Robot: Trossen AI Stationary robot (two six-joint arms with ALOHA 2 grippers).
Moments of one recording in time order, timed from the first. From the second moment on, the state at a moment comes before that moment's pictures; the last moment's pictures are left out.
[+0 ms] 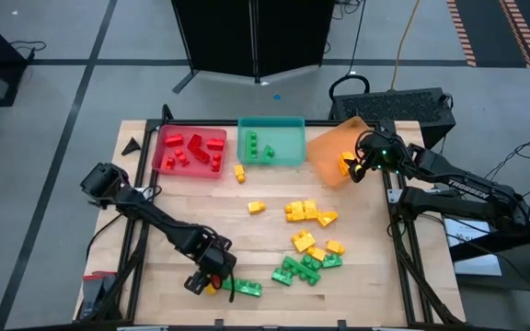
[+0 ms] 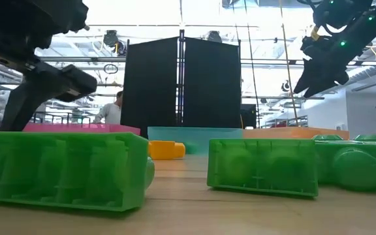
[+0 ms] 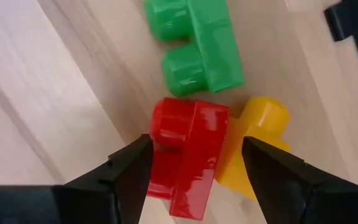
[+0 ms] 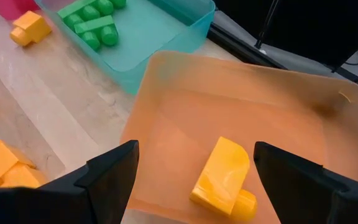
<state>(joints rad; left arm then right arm) -0.52 1.73 1.04 -0.59 0.22 -0.07 -0.54 0.70 0.60 -0.62 0.18 0.22</state>
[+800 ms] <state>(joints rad) -0.51 1.71 1.04 -0.60 0.12 -0.04 -0.54 0.70 0.60 -0.62 0.18 0.22</state>
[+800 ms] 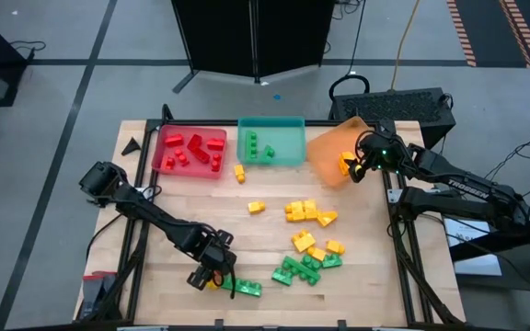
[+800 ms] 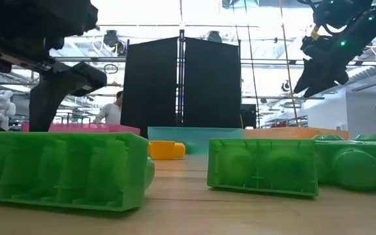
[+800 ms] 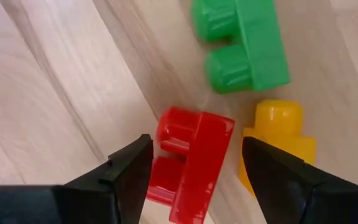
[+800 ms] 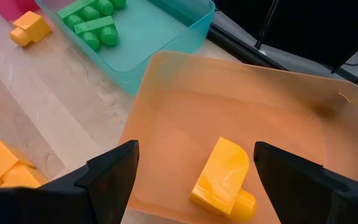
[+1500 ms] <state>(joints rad) -0.47 1.77 0.98 -0.53 0.15 -0.05 -0.54 0.70 0.60 -0.62 0.18 0.22</state>
